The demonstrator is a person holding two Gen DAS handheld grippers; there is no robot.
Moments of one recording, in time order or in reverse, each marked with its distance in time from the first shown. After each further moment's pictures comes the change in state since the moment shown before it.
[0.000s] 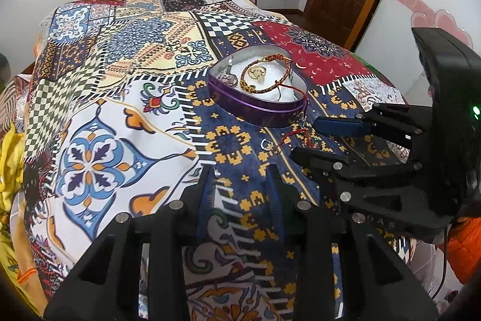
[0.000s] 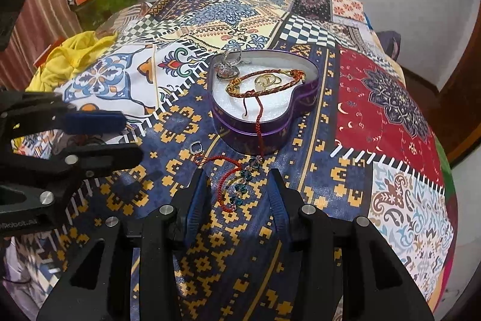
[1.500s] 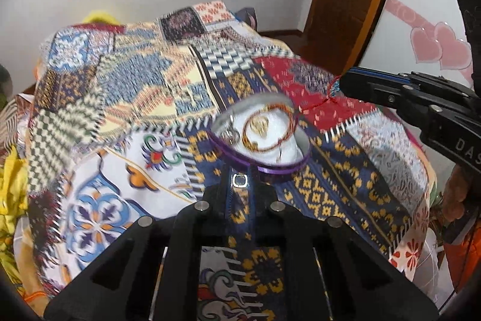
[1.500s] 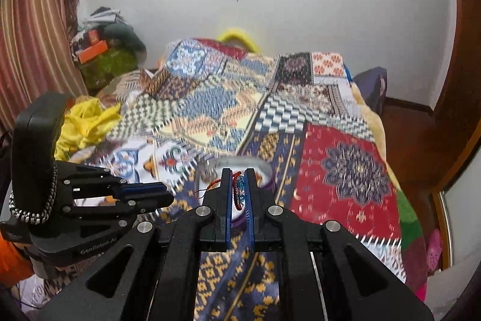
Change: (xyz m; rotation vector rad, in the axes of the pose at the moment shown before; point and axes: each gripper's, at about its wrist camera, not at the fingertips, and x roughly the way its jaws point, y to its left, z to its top) left arm -0.011 0.003 0.040 0.008 -0.127 0.015; right arm -0.066 -0.030 0.050 0.084 -0.282 0.021
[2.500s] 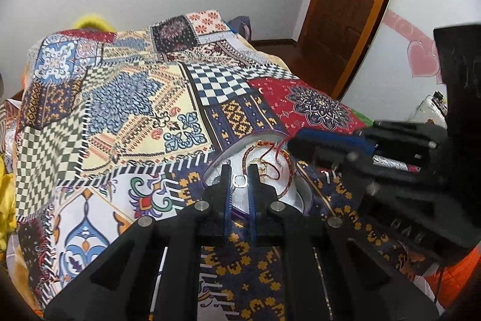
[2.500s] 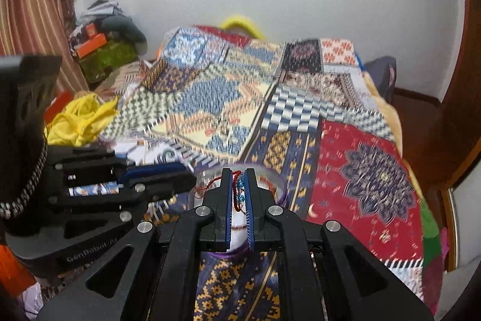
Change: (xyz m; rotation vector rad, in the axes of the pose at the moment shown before) left arm 0.032 0.004 0.035 -0.021 -0.013 -0.061; right arm 0.052 -0.007 0.003 0.013 0.088 0.036
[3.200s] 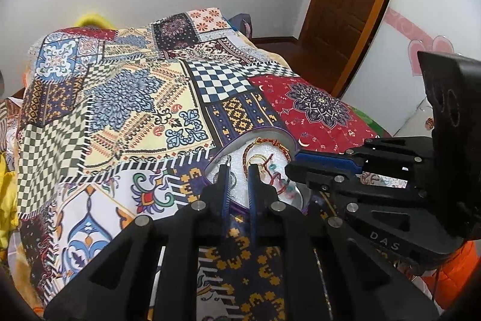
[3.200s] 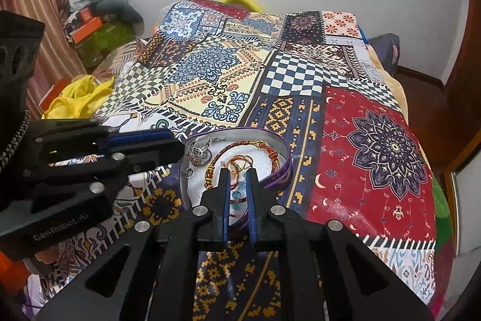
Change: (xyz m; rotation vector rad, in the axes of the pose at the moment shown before) left arm -0.012 -0.001 0.000 -0.003 0.003 0.013; right arm 0.011 -0.005 -0.011 0.020 0.104 0.004
